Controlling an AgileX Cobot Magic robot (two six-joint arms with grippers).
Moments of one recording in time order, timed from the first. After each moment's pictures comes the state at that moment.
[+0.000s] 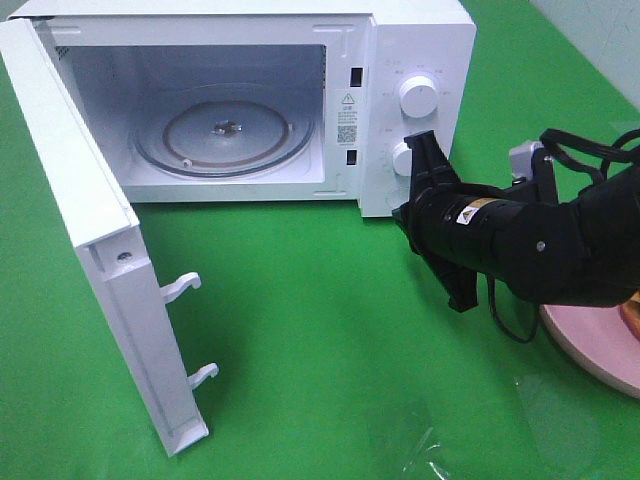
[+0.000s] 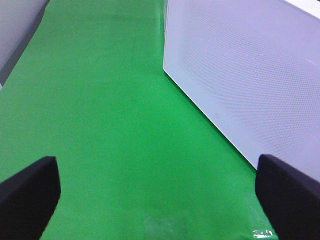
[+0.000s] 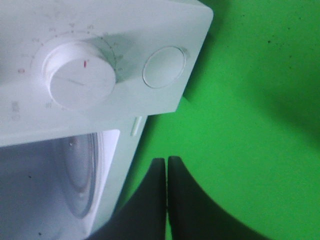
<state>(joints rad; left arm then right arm) 0.01 -0.01 -0.52 -0.06 1.08 0.02 0.60 1.82 -0.65 0.47 -0.63 1.11</state>
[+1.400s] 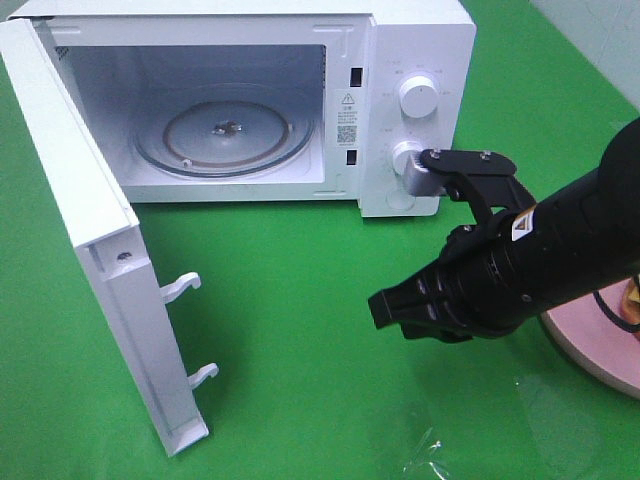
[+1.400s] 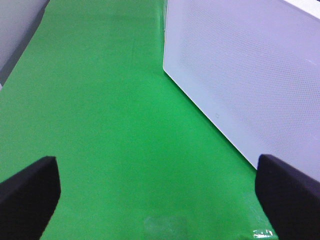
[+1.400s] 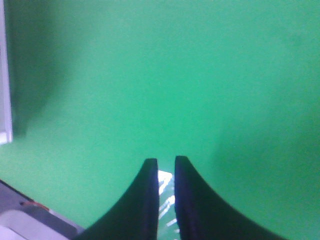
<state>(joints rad) 0.01 -0.01 -0.52 -0.06 1.08 0.02 0.60 1.48 -0.65 0.34 0.30 -0.08</state>
